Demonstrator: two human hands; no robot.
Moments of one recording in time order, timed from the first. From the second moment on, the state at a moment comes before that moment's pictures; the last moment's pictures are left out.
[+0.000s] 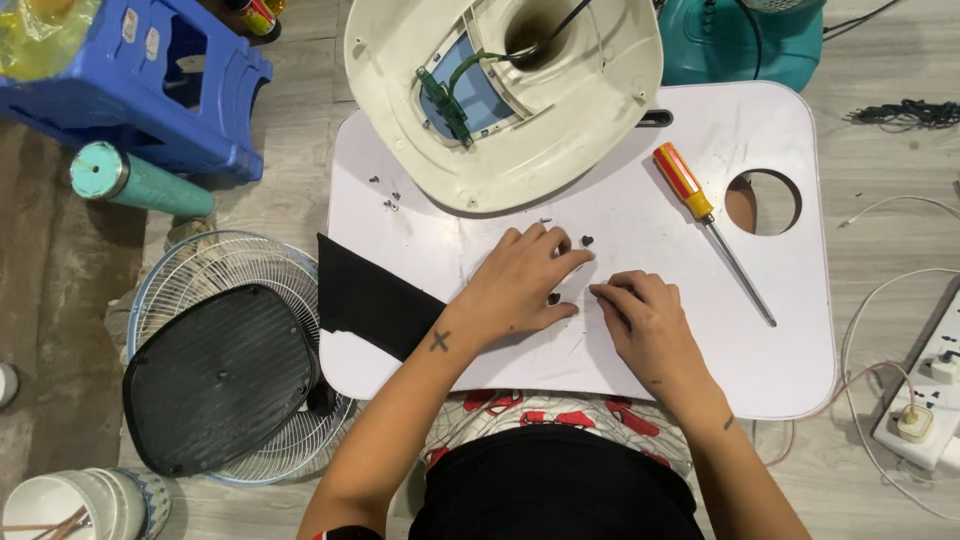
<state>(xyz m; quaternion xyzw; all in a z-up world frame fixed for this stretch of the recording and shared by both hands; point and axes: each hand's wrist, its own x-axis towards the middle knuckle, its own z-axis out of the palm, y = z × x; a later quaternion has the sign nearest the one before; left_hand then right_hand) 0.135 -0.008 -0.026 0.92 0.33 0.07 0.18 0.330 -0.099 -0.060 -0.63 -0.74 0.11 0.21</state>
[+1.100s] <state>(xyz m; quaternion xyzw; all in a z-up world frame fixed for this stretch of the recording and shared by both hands) 0.053 0.111 -0.018 0.78 0.59 0.21 -0.04 0.411 0.002 -0.040 -0.75 -0.65 -0.03 -0.05</state>
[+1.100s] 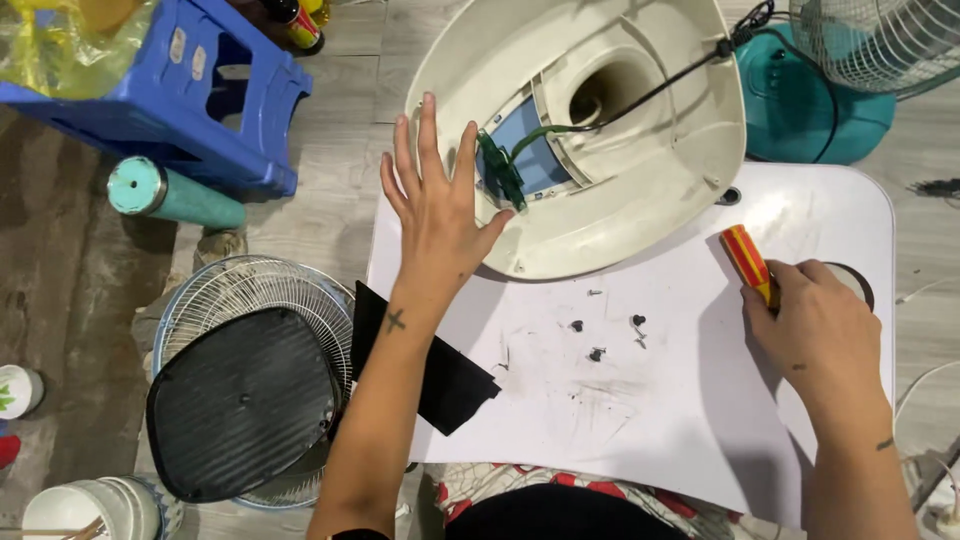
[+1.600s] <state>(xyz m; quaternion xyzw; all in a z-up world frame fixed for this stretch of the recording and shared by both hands) 0.061 0.115 -0.052 0.78 0.58 0.24 0.00 0.345 0.056 0.069 -0.41 -0.74 0.24 0.48</state>
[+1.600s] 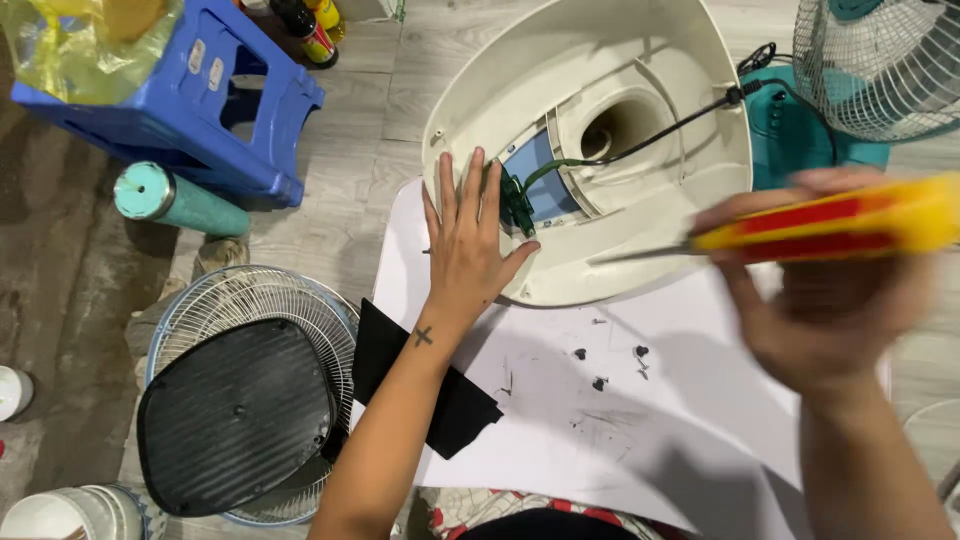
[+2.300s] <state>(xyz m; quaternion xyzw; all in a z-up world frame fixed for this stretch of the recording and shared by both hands) 0.064 0.117 -0.049 0.78 0.58 0.24 0.01 0.282 0.110 0.028 -0.27 -0.82 0.21 0.47</state>
